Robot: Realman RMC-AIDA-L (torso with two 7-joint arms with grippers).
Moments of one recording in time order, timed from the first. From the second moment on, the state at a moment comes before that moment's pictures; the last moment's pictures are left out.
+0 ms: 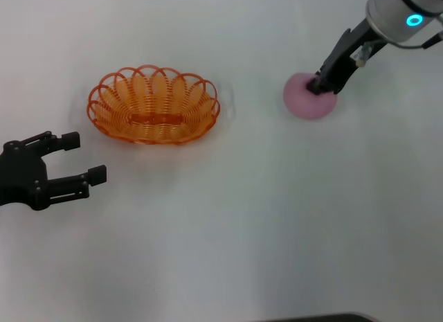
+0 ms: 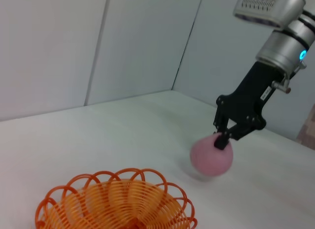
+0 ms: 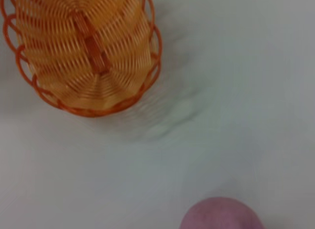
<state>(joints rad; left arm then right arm) -0.32 -2.16 0.49 0.89 2.15 1.76 -1.38 0.87 2.08 -1.08 -0.97 -2.75 -1.50 2.19</state>
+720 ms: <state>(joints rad) -0.31 -2.16 0.50 0.89 2.15 1.76 -1.38 0.94 2.10 -1.07 -1.17 -2.74 -1.66 2.21</state>
